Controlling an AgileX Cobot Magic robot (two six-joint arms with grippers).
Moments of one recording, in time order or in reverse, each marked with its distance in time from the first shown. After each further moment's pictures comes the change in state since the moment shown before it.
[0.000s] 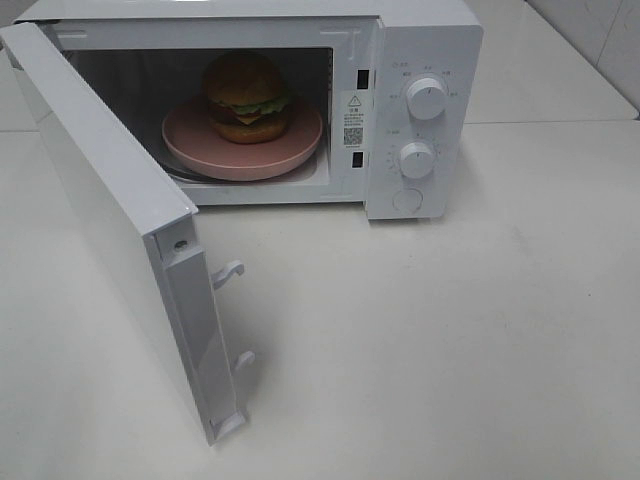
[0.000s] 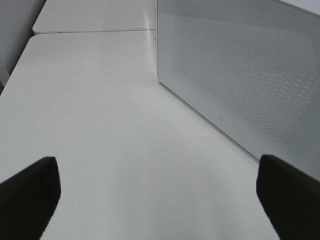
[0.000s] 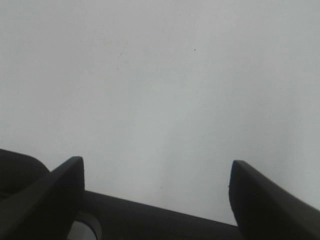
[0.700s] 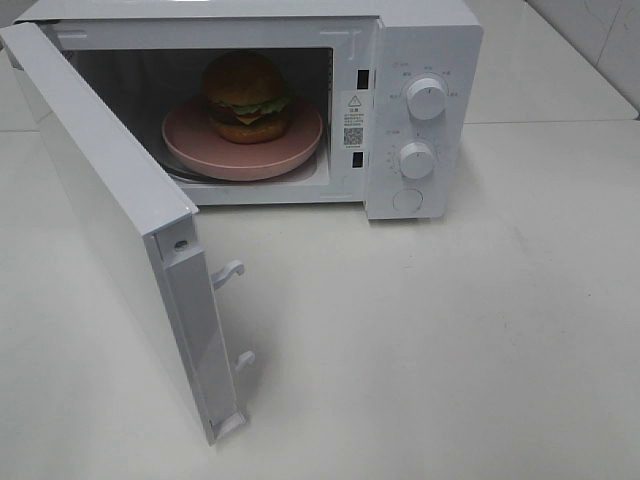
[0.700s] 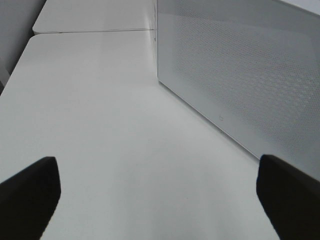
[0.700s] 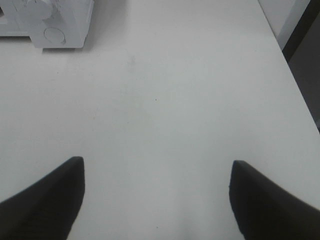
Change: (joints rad) left arm 0.000 0.000 0.000 0.000 0.000 0.000; right arm -0.254 -0.542 0.181 0.068 -0.057 -0.001
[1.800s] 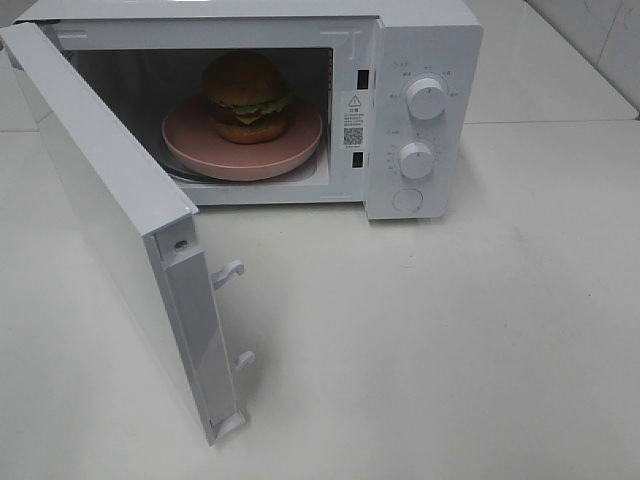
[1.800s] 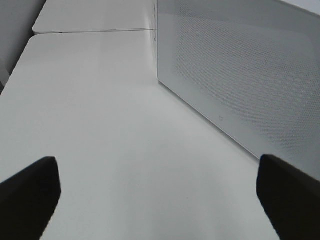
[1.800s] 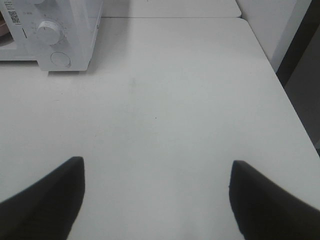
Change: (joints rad) left arm 0.000 0.000 0.000 0.000 0.000 0.000; right arm 0.000 -0.091 0.002 0.001 0.000 0.000
